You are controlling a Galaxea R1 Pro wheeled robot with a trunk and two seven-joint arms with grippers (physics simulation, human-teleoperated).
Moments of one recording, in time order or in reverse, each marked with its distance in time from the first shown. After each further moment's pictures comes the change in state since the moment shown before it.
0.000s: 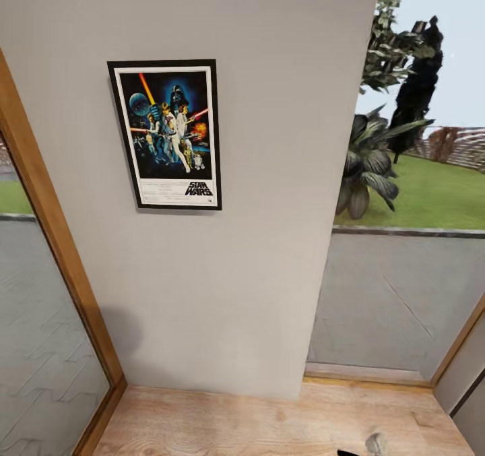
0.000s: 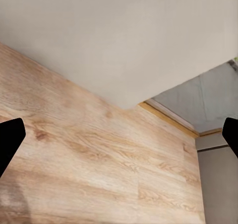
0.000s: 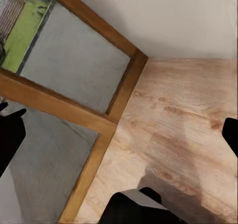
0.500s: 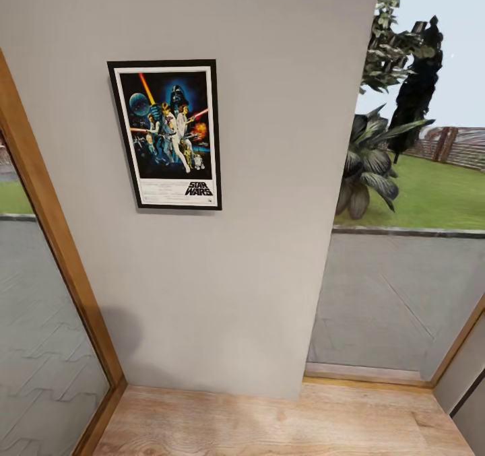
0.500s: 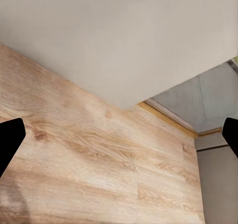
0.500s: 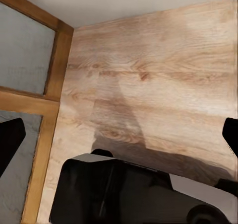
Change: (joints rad) left arm 0.000 0.000 0.000 -0.001 0.000 0.000 -0.003; right arm 0.014 -0.095 -0.004 0.274 -0.003 -0.113 -0.197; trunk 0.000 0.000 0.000
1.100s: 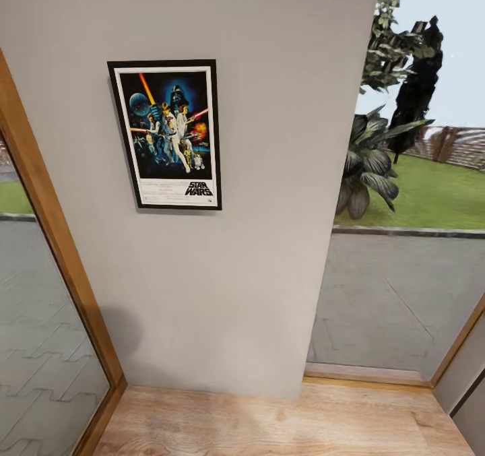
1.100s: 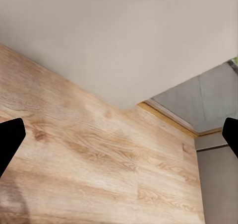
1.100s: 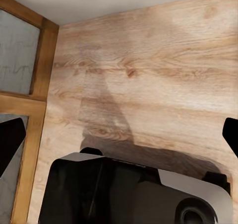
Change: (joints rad) left arm 0.000 0.000 0.001 -0.001 0.000 0.000 0.000; right arm 0.001 0.005 0.005 0.007 0.003 -0.001 -0.065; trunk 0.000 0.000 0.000
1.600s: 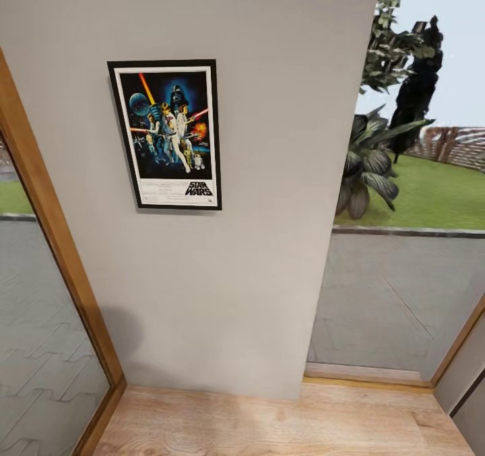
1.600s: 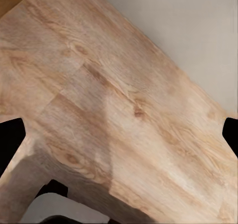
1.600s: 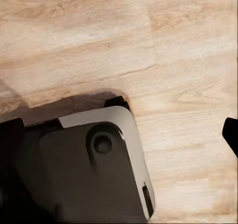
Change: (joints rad) left arm 0.000 -0.078 0.000 0.000 -0.002 0.018 0.585; right arm 0.000 0.090 0.002 0.199 0.006 -0.003 -0.645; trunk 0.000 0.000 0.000
